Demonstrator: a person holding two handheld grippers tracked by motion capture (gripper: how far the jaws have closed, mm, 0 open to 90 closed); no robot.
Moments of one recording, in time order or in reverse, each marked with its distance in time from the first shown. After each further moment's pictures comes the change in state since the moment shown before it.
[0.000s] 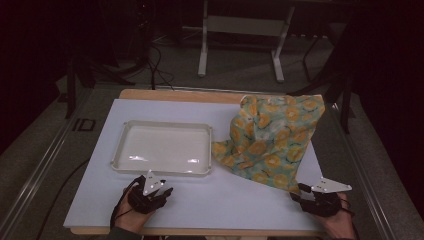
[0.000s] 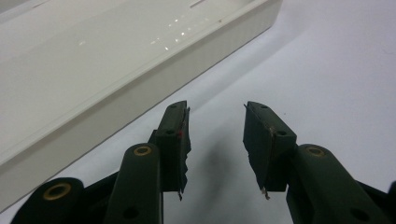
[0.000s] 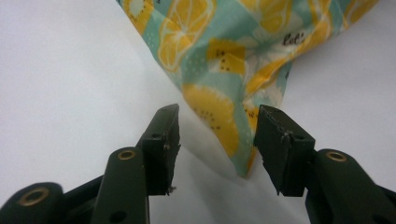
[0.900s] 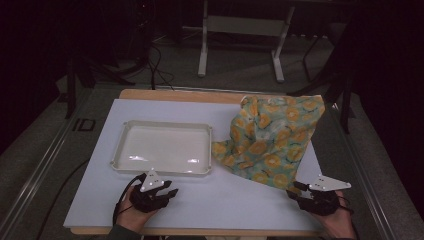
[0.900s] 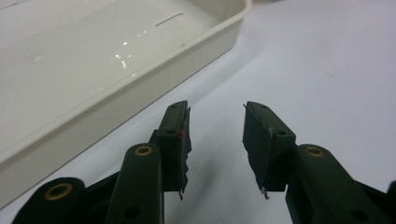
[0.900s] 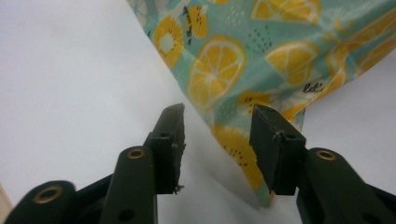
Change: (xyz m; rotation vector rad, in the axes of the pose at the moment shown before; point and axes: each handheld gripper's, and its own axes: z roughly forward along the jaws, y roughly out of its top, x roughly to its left) left arm 0.000 0.010 -0.001 -0.042 -0.150 -0.010; right arm 0.012 0.020 -0.007 -0.032 0.039 -0.009
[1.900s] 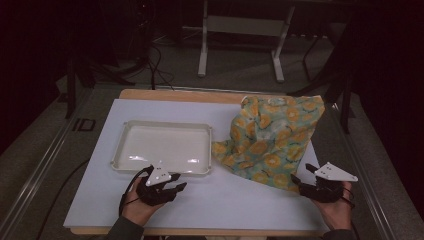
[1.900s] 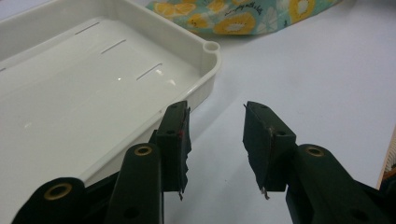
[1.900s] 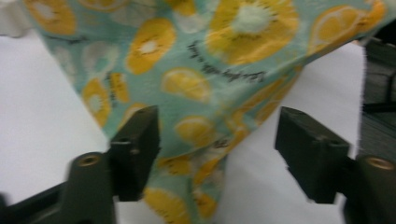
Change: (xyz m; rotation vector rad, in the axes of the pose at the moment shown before) left arm -0.004 0.031 -0.001 -0.058 -0.044 0.067; right arm -0.014 0.025 -0.005 -0.105 -0.228 0.033
